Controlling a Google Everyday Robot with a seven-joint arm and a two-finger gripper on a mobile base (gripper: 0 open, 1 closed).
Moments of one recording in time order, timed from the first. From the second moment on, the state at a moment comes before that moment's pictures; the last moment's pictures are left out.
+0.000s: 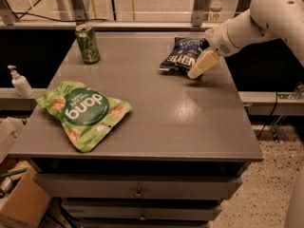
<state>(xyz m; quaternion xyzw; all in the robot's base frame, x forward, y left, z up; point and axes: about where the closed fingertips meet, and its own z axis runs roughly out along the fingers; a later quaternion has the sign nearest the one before) 0.733 -0.169 0.860 -0.54 0.75 0.06 0.38</state>
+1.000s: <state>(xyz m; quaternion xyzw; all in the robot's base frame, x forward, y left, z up) 0.752 -0.166 0.845 -0.51 0.76 0.07 0.39</state>
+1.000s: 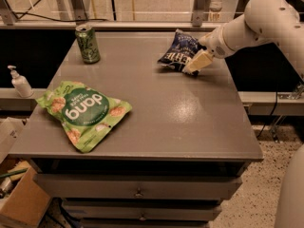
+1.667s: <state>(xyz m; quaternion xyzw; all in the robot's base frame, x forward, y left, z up) 0.740 -0.176 0.865 -0.51 0.76 0.06 0.40</state>
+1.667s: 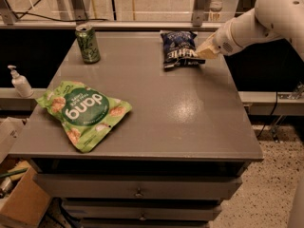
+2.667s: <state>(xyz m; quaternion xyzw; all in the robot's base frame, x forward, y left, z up) 0.723 -0.177 0.890 -0.51 0.76 0.07 0.39</state>
